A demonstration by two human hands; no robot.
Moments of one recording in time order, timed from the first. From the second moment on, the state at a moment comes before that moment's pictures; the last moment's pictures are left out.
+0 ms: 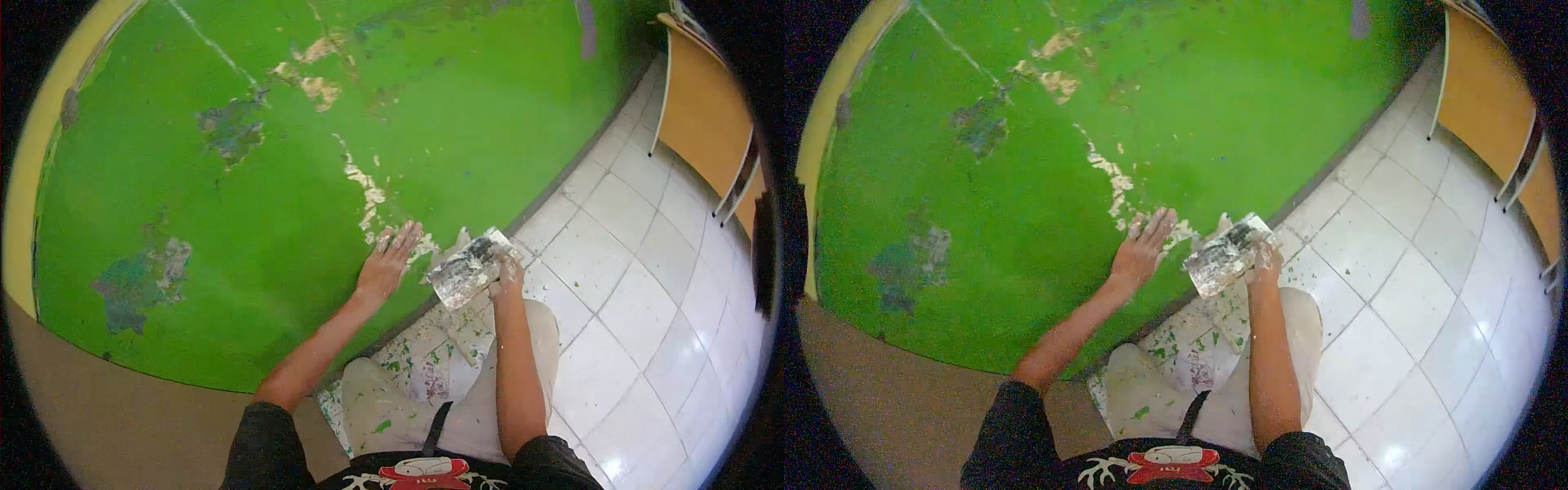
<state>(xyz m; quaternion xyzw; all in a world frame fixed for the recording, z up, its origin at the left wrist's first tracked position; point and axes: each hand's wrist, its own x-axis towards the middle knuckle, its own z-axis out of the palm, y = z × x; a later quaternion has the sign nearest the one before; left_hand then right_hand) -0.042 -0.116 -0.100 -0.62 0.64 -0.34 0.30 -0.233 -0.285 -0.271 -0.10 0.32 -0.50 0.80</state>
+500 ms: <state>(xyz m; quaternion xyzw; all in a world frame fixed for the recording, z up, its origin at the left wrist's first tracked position) -0.064 -0.163 -0.070 -0.74 0.59 -0.31 0.06 -0.293 -0.282 -0.216 -0.08 0.35 -0.56 0.75</state>
